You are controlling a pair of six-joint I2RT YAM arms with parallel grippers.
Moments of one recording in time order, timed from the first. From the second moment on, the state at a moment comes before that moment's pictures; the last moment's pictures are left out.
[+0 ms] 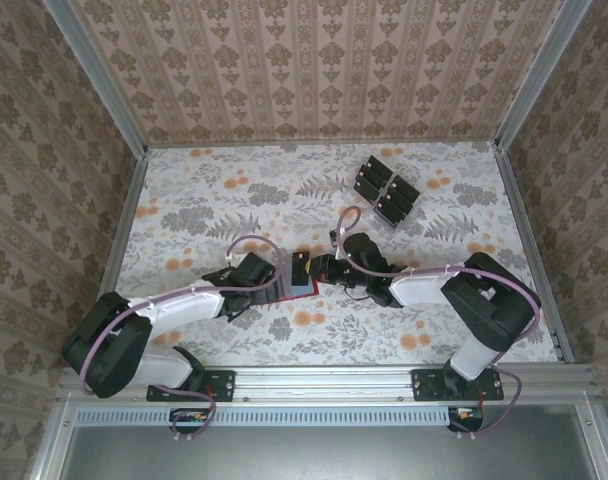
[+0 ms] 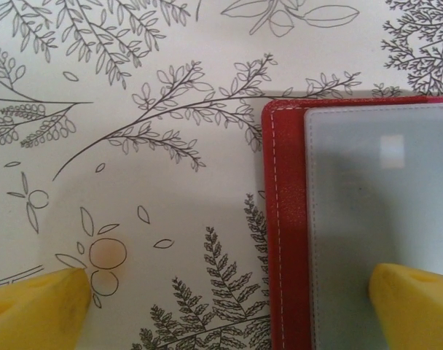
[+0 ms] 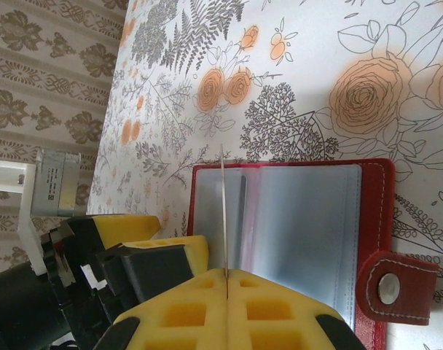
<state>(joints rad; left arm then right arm) -0.75 1.32 0.53 -0.36 -0.30 -0.77 0.71 1.65 0.64 0.52 -0.30 0.90</state>
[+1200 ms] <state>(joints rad) -0.75 1.29 0.49 -0.35 -0.33 -0.80 0.76 1.83 0.65 0.70 -0.29 0.95</state>
